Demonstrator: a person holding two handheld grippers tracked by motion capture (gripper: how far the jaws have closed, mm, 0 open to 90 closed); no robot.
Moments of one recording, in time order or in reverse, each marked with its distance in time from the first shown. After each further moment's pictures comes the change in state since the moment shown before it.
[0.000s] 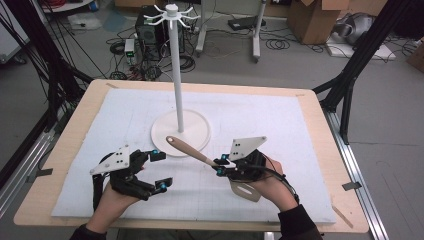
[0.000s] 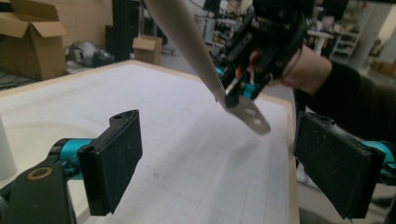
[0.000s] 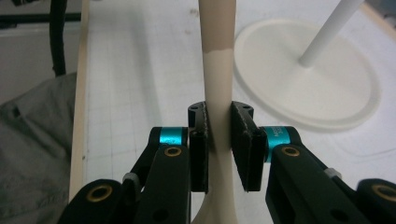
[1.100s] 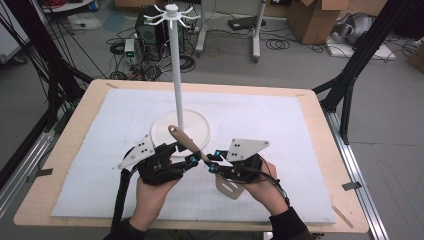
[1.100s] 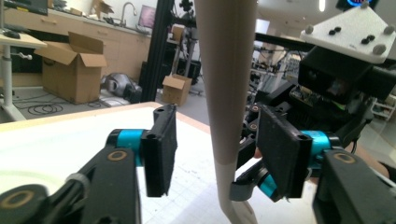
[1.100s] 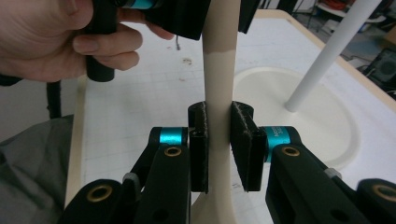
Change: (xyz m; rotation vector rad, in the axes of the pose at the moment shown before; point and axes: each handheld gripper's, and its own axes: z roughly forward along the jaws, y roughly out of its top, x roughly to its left) left arm -0.025 0.020 0.061 -0.171 0.139 -0.083; right arm 0.013 0.013 0.000 -0.143 -0.066 0.005
